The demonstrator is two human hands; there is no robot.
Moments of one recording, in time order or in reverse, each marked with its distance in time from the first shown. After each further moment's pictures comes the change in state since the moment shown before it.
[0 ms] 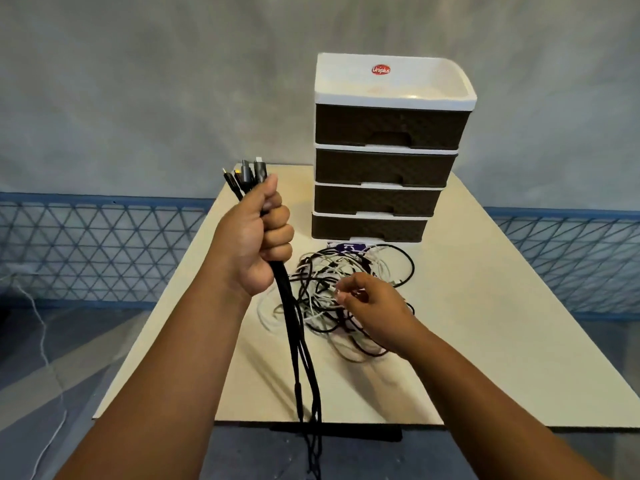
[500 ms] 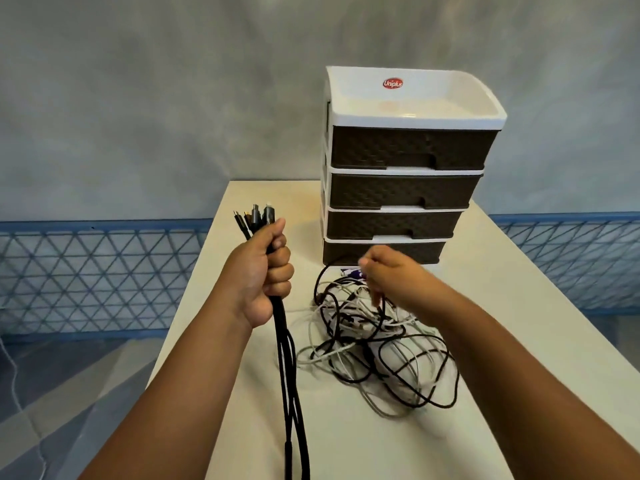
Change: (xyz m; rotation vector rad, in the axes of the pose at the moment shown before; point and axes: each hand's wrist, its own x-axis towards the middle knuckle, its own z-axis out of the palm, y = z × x) left_hand 0.069 0.014 -0.058 0.068 0.070 -0.167; right_hand 0.082 -0.058 -0.021 0.043 -0.008 0.102
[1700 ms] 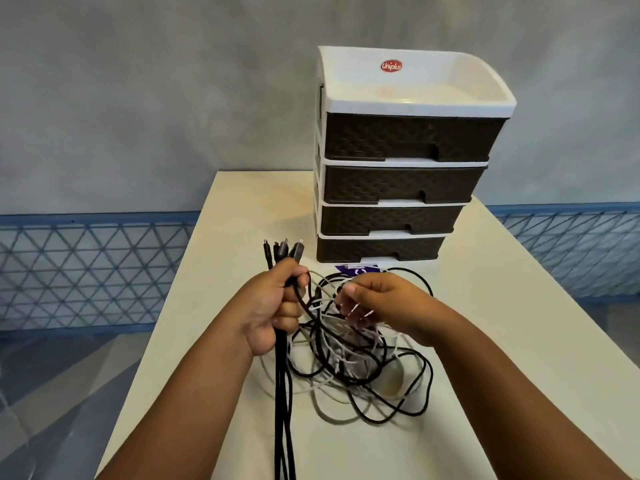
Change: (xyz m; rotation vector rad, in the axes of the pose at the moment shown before) left_hand 0.020 -0.039 -0.006 0.226 0.000 -0.257; right_hand 0.006 0.032 0.008 0.097 -0.248 0.053
